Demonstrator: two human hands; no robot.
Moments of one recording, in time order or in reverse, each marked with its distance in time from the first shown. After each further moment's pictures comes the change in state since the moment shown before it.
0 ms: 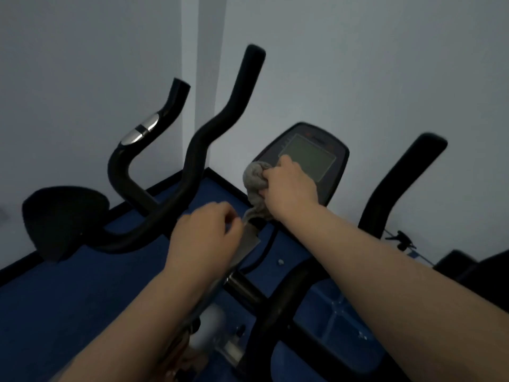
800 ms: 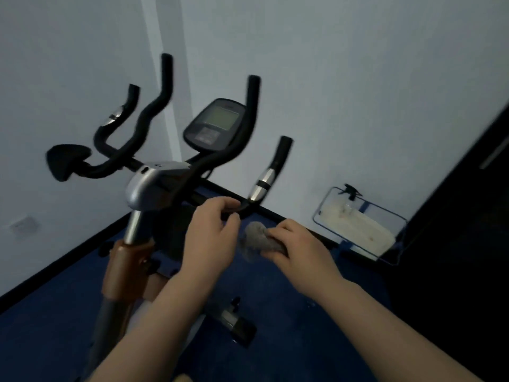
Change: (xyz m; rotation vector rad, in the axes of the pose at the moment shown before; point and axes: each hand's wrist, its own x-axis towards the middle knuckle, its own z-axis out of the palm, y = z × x) left_hand -0.243 0.151 0.065 -0.268 0.124 0.052; right_hand -0.373 0.154 0.041 0.613 0.162 -0.153
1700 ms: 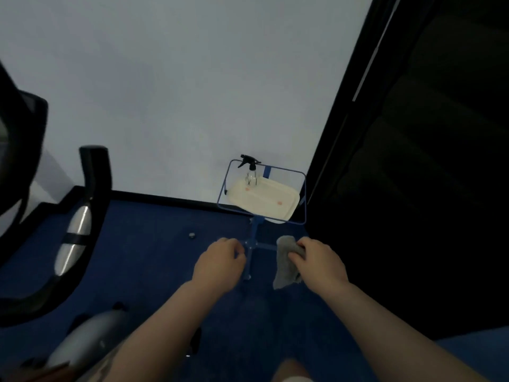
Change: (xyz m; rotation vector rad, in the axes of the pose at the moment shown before) left_hand 0.021 0.023 0.263 0.357 -0.904 0.107; right_hand -0.080 0.232 -0.055 -0.139 0.044 0.922
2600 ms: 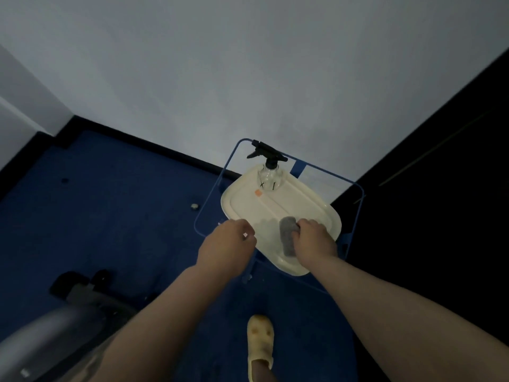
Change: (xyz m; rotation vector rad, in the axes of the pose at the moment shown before) left_hand 0.356 0.000 0.067 -0.127 -0.101 -0.383; right_hand 0.423 0.072 0.132 -0.186 -0.331 -0.050
